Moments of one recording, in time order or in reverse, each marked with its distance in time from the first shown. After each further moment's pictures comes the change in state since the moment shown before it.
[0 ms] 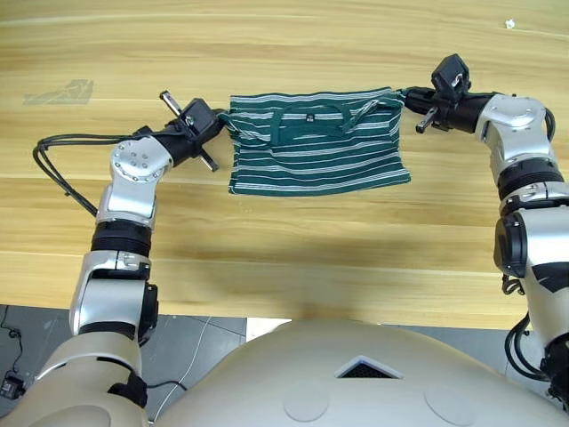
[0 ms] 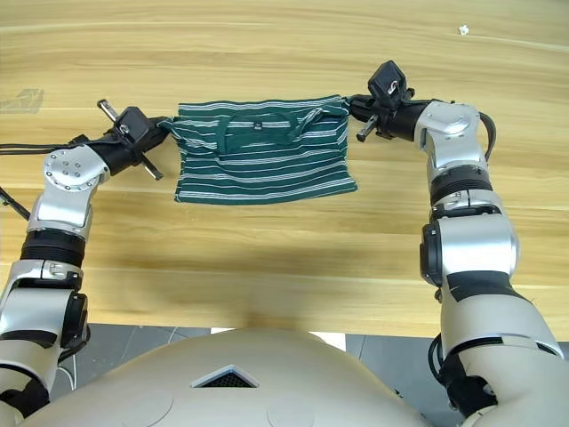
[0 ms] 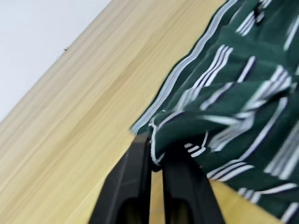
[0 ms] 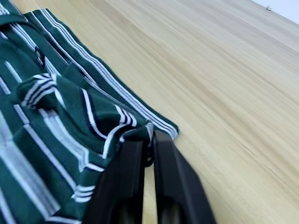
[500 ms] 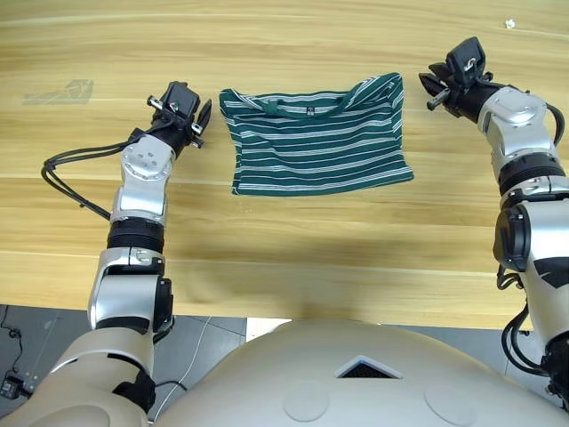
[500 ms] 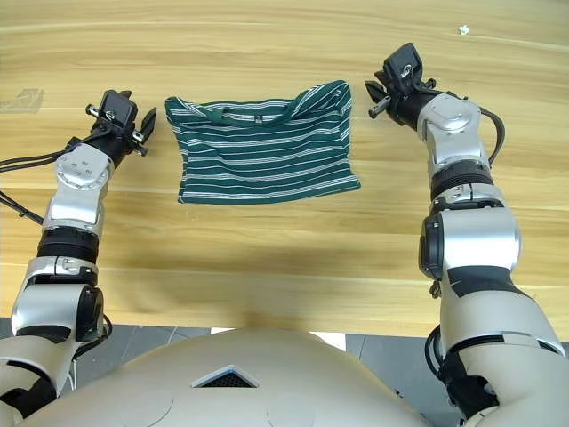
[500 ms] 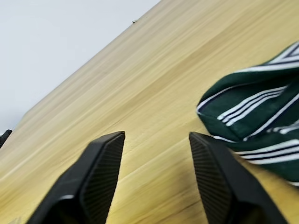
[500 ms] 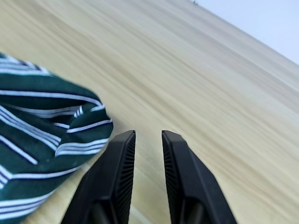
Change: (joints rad) left arm -0.027 -0.086 0.093 0.065 0.034 0.090 0.313; right arm -0.021 0.002 -0.035 0.051 -0.076 0.002 -0.254
